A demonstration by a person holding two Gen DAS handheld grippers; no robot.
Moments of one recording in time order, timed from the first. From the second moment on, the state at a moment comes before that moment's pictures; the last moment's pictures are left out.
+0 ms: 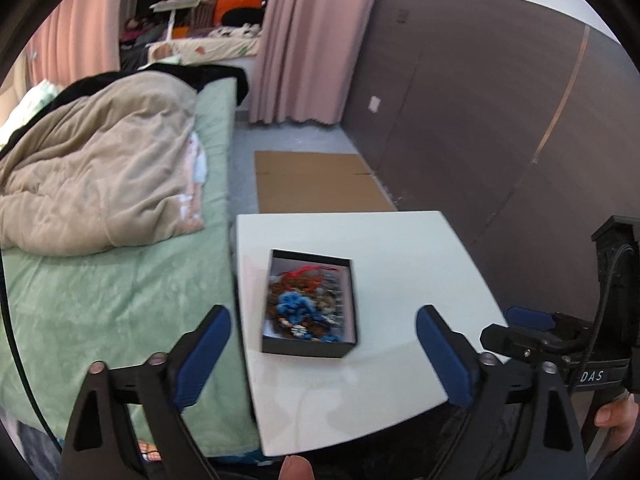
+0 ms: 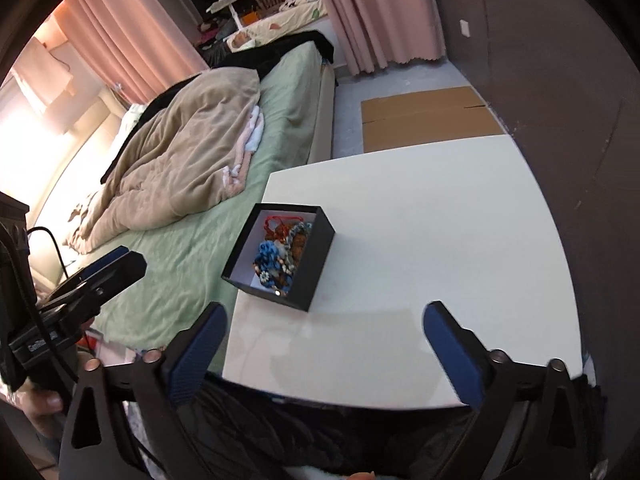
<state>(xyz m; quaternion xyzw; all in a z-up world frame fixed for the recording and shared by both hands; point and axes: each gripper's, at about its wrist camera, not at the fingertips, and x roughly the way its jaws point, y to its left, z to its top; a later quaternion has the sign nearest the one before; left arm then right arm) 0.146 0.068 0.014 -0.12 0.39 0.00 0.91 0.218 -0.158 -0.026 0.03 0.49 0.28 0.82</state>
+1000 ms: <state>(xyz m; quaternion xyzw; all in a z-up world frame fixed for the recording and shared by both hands) 0.039 -0.020 0.042 -0.07 0.34 -0.04 0.94 0.093 -0.270 0.012 0.03 0.37 0.23 0.90</state>
